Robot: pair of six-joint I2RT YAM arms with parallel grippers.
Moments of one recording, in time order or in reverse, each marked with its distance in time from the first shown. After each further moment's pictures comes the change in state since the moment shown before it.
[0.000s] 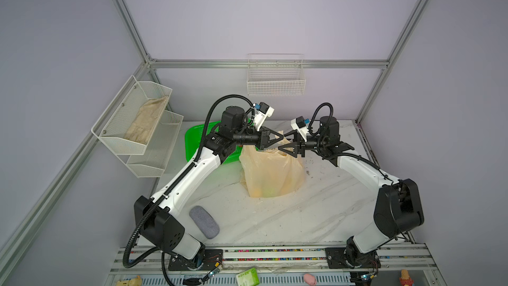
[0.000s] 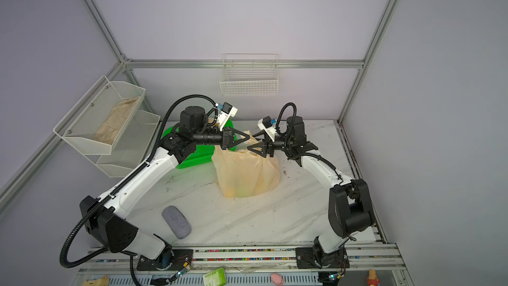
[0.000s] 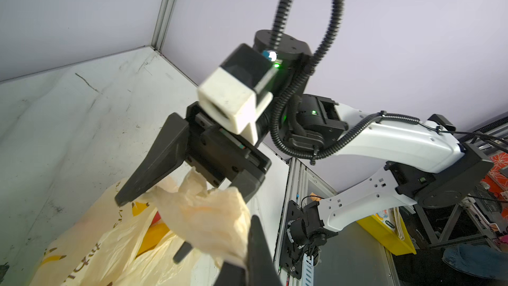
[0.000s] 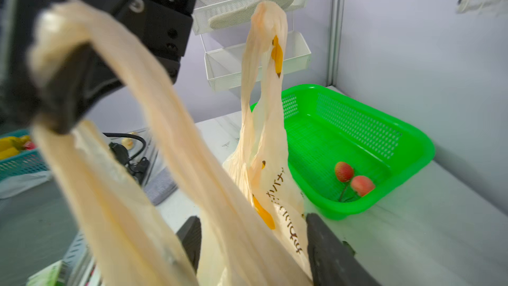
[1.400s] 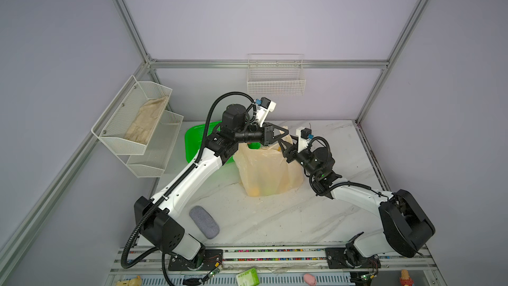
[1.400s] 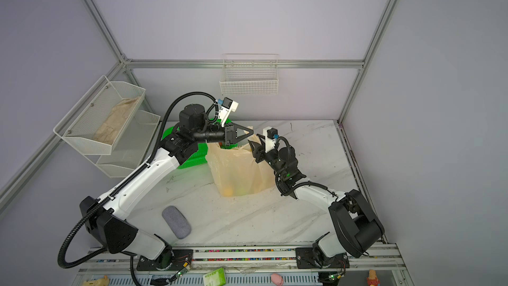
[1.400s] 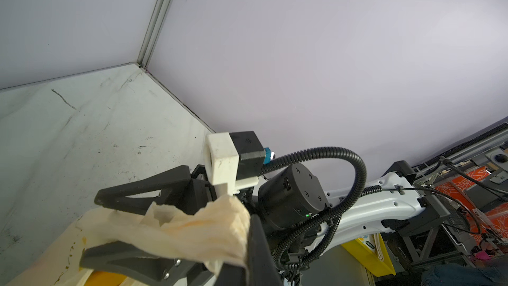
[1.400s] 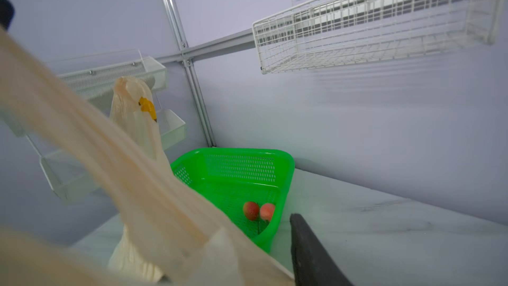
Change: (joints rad) left arm -0.041 -0.003 0.008 0.132 -0.021 -0.176; right arm 0.257 -0.177 -0.484 0.786 1.080 0.382
